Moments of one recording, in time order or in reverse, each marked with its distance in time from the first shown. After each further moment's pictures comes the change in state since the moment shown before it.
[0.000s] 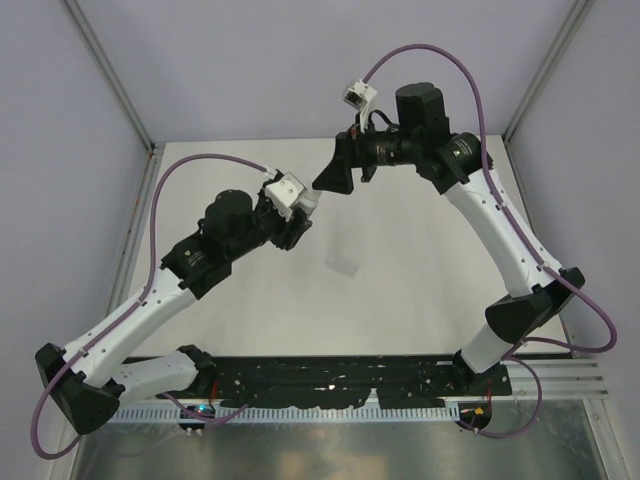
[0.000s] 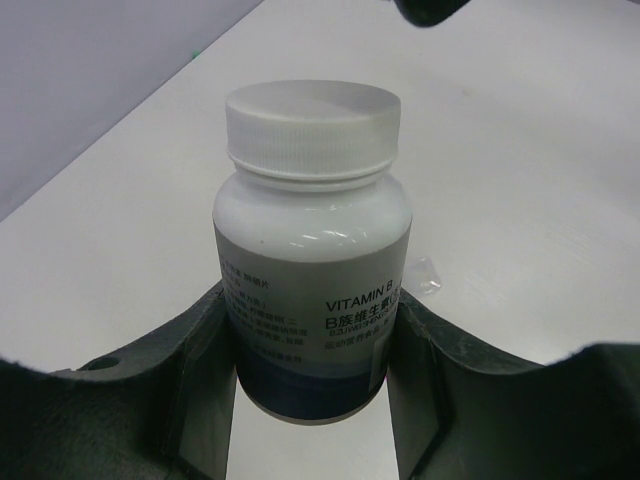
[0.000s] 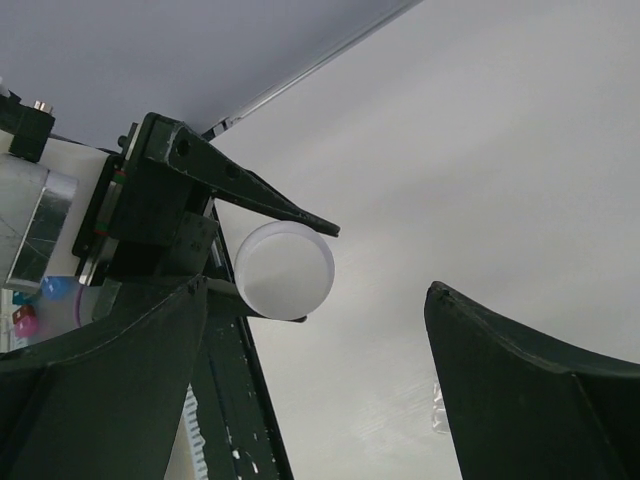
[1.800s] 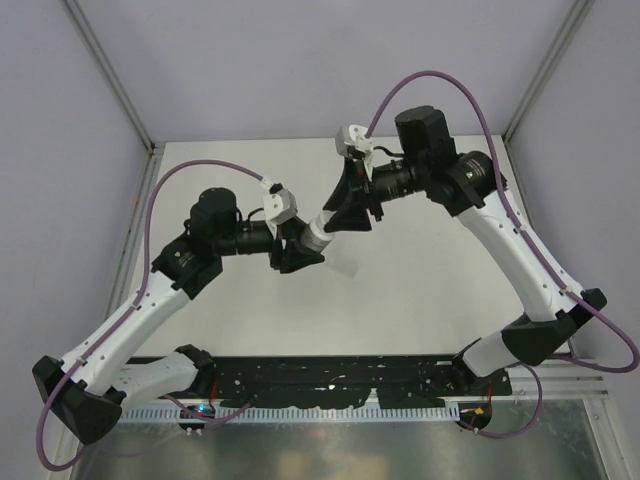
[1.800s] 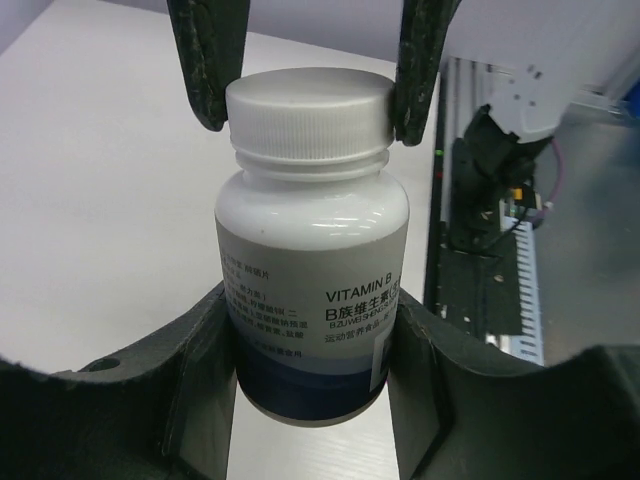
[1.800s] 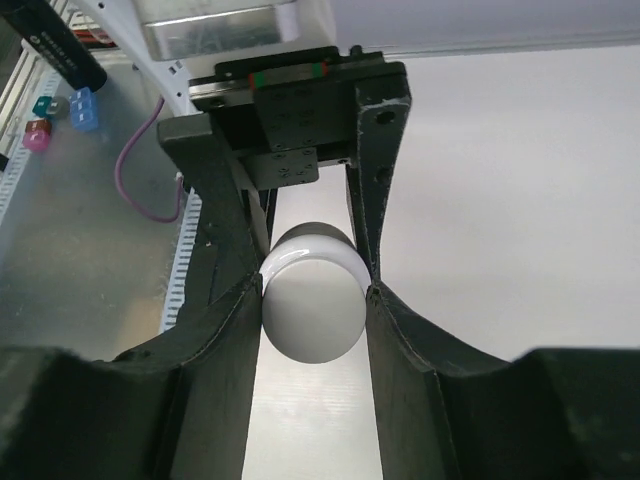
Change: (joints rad) left arm 0.095 -0.035 -0.037 0.040 0.627 -0.074; right arm 0.060 -0.114 -0.115 -0.093 -0.264 -0.390
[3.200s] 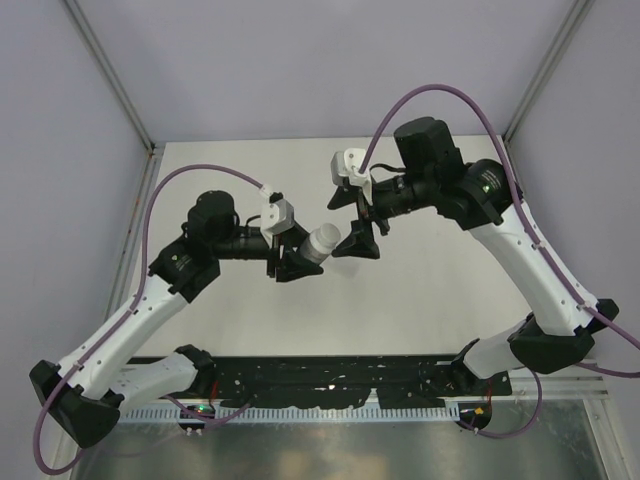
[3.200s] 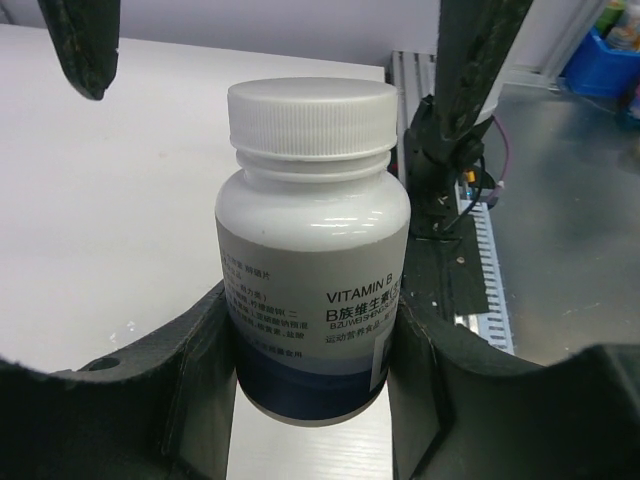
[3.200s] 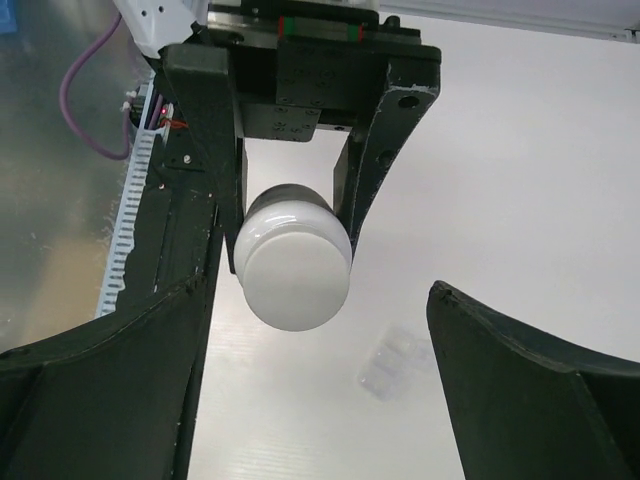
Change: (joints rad) left arm 0.001 -0.016 -0.005 -0.019 0.218 0.025; right arm 0.130 -0.069 0.074 -0.238 0.209 -0.277
